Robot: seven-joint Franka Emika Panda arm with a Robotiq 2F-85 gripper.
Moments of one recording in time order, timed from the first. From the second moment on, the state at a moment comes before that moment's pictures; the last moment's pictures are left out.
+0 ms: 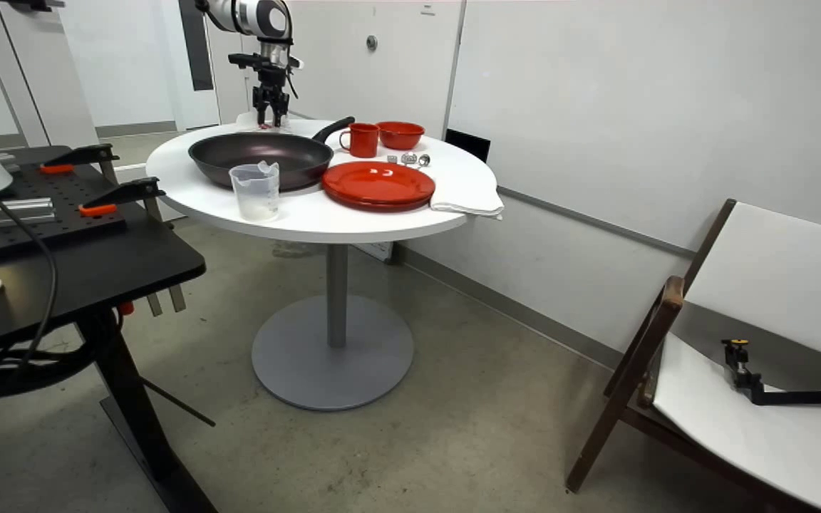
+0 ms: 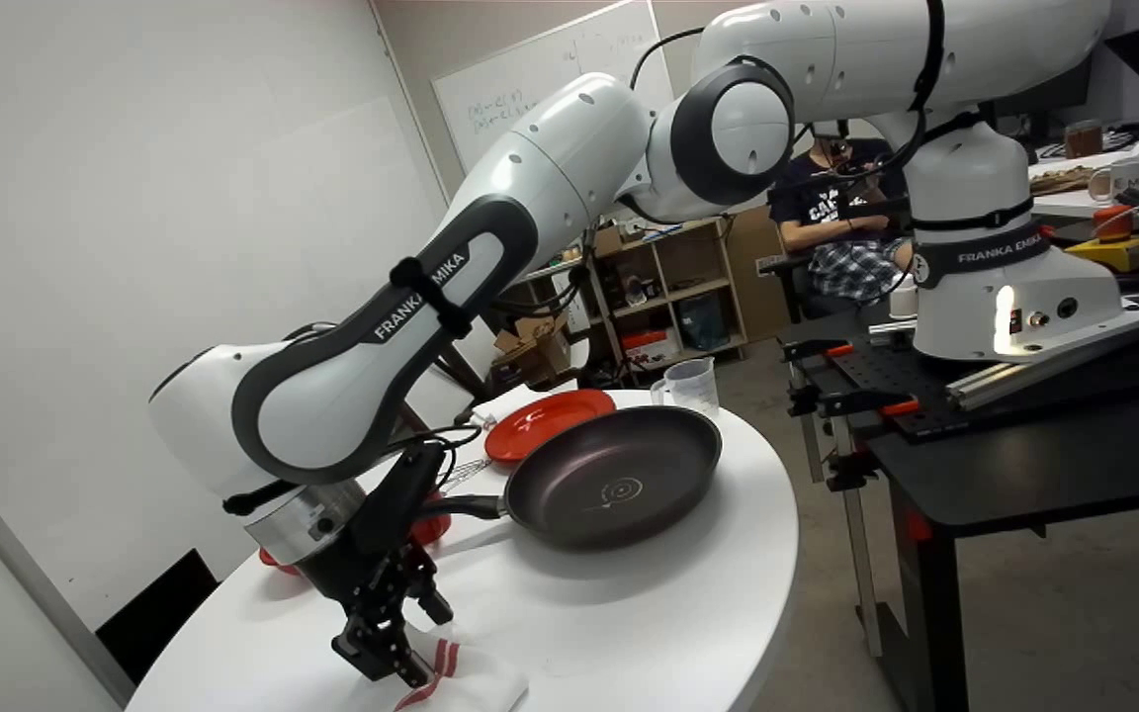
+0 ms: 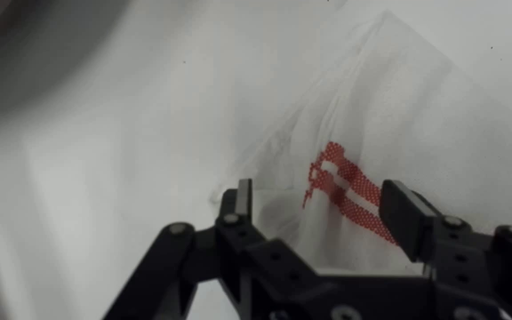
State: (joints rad) arm 0.37 1.37 0.11 -0.62 -0.10 1.78 0.37
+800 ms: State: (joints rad) arm 0.31 1.23 0.10 -0.61 -0.10 1.57 0.36
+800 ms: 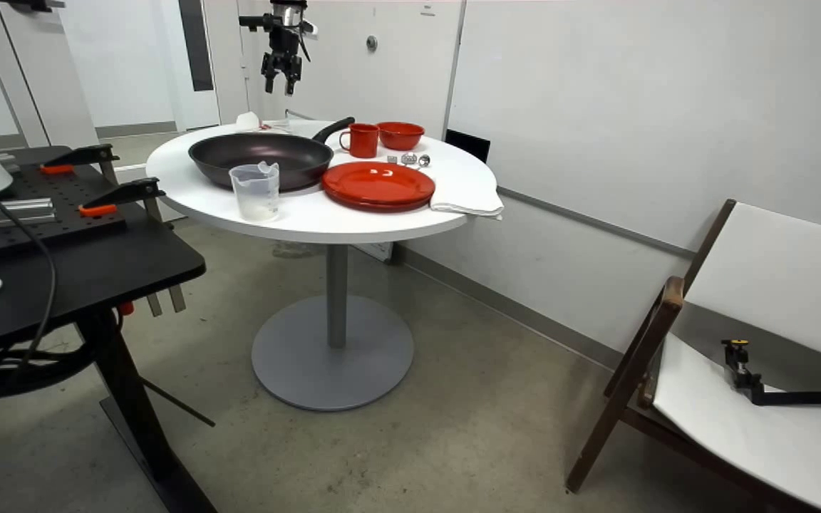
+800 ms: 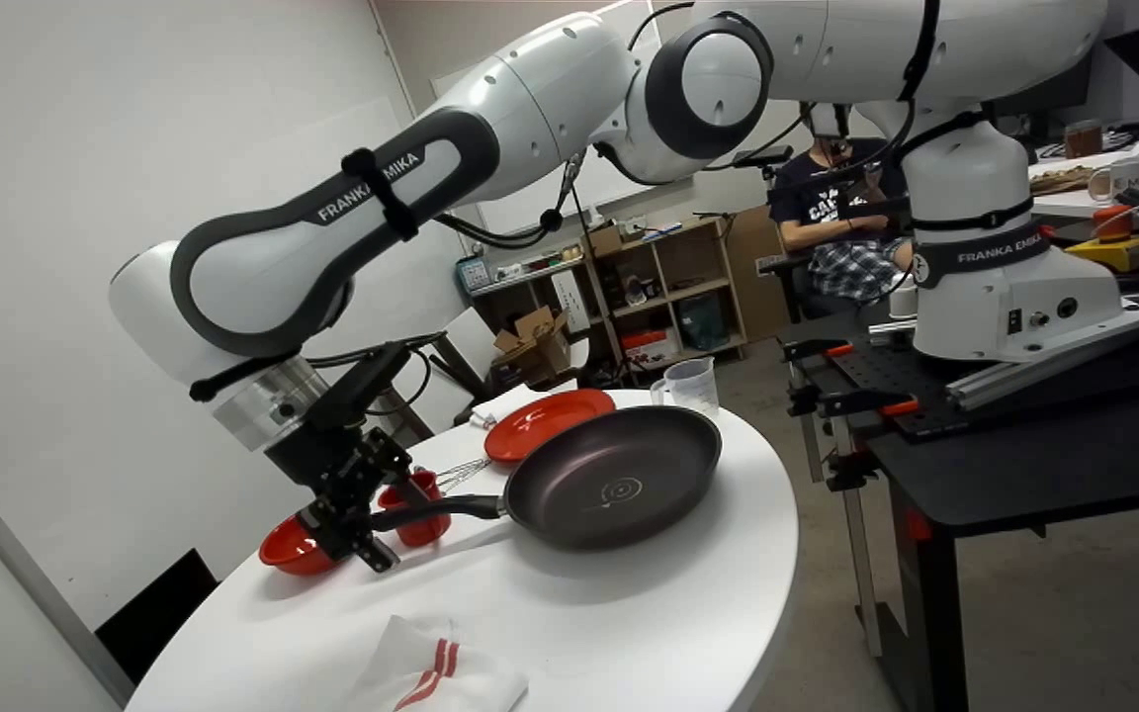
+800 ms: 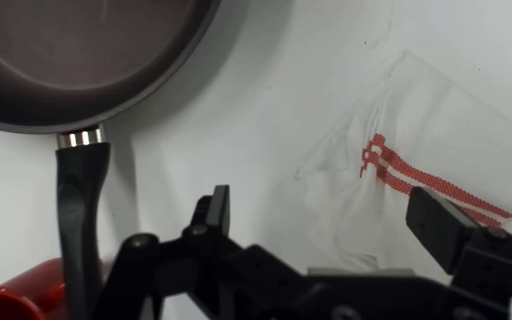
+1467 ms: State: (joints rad) arm 0.20 1.10 0.08 -0.63 -0.09 1.54 0.44
